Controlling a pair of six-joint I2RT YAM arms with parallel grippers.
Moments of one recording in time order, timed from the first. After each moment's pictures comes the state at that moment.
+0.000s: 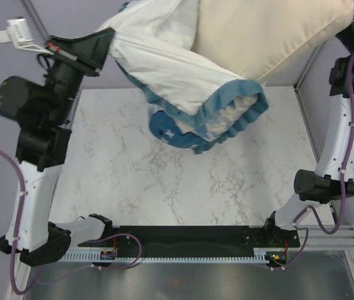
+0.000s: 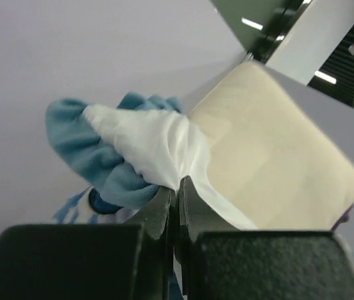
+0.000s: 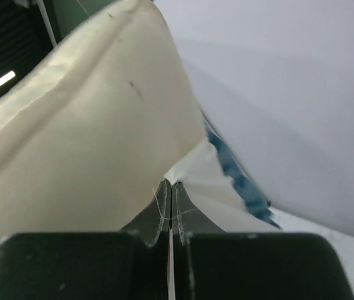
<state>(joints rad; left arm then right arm) -0.35 1.17 1.90 -0.16 0.07 -0.71 -0.16 1.72 2.36 0.01 -0.85 1.24</state>
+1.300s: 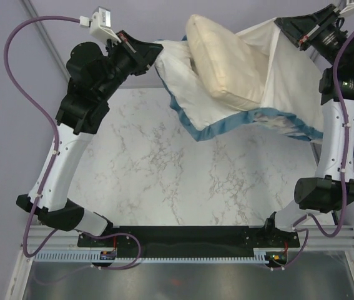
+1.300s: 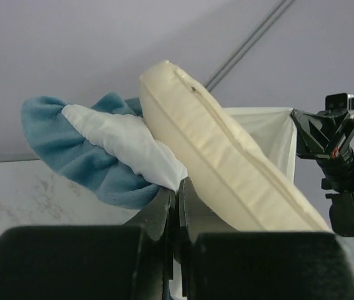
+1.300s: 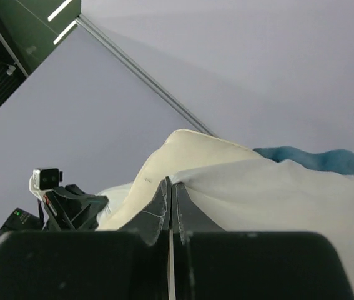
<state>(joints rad) -0.54 1.46 2.02 -0.37 0.04 -0.66 -0.25 1.63 2.08 0.04 -0.86 1.22</state>
